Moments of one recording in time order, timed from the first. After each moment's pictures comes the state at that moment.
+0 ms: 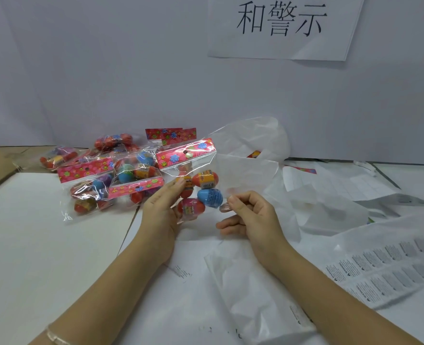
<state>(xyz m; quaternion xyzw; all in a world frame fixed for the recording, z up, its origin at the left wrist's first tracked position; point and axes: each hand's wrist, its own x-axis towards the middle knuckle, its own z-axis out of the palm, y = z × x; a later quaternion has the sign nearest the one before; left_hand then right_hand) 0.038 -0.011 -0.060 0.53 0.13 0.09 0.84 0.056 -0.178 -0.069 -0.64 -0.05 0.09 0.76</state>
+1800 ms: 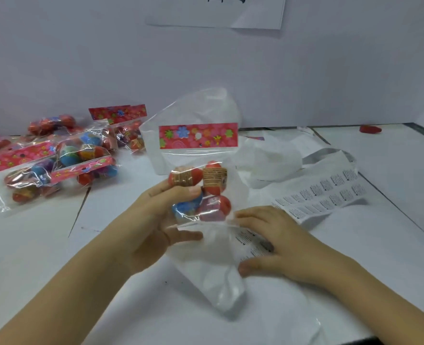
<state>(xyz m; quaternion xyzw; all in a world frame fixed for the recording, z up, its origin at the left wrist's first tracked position) -0.032 -0.067 -0.015 0.59 -0.01 -0.20 0.78 -0.026 -0.307 -0.059 -0.93 -0.31 0.06 0.20</state>
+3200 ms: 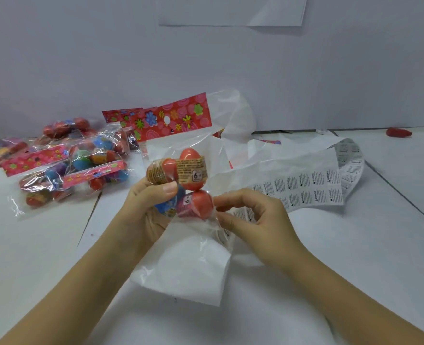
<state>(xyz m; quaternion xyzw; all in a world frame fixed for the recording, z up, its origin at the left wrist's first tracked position) -0.021 -0.053 -0.011 0.53 -0.08 -0.08 0.84 -0.007 -0.241 -0.046 -0.76 -0.18 0.00 0.63</state>
